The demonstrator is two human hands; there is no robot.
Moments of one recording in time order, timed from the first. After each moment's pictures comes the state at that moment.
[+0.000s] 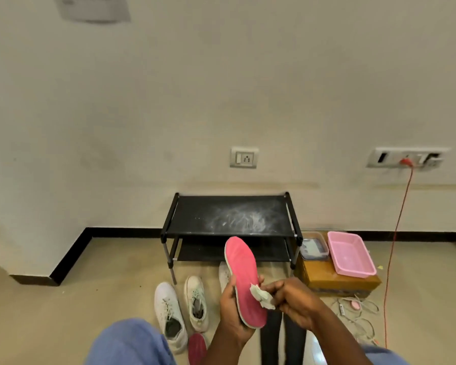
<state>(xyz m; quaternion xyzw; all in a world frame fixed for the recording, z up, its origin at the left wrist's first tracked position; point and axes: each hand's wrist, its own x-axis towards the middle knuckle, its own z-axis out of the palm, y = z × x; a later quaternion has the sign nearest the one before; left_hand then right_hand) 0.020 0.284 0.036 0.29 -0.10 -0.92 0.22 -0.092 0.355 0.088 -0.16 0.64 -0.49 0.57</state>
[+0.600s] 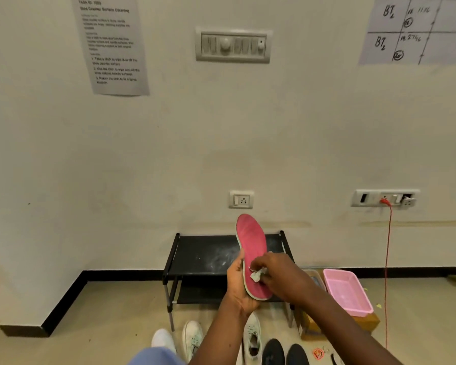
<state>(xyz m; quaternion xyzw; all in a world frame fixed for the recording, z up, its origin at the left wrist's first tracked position) -0.003 0.248 0.174 0.20 -0.18 -0.94 0.22 -0.068 0.325 0.241 -0.57 0.80 -0.15 0.10</state>
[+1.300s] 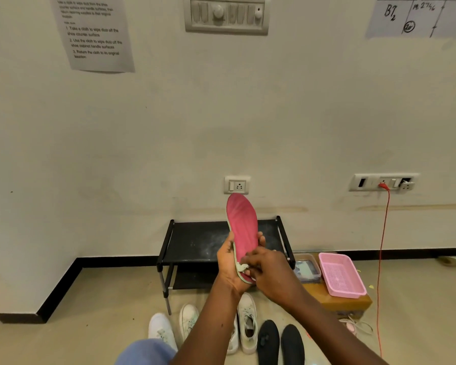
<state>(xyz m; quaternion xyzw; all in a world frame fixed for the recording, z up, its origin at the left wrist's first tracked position) -0.014 0.222 0.176 0.13 -0.12 -0.97 0.17 -0.060 0.320 0.220 -0.57 0.76 -0.29 0.09</state>
